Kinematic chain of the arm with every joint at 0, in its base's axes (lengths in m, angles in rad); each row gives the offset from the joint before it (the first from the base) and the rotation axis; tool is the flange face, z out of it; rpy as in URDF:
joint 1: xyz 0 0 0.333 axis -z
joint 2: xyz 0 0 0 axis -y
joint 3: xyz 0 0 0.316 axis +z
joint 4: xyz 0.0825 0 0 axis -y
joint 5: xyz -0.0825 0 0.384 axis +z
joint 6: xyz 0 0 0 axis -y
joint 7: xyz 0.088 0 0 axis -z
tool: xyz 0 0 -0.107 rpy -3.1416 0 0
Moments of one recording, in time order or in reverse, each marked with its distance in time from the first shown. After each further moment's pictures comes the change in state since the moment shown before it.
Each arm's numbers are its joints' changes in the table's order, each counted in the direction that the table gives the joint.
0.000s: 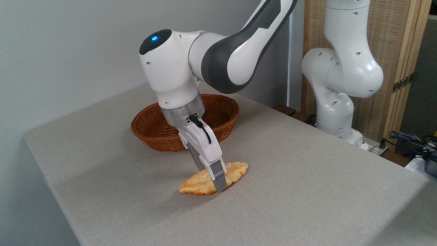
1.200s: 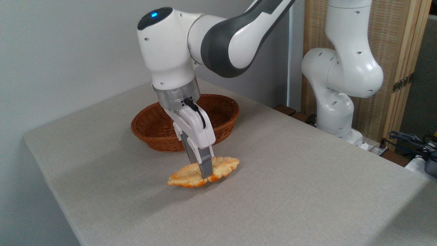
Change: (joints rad) arm 0.001 0.046 -0.005 0.038 -0.035 -0.003 0.000
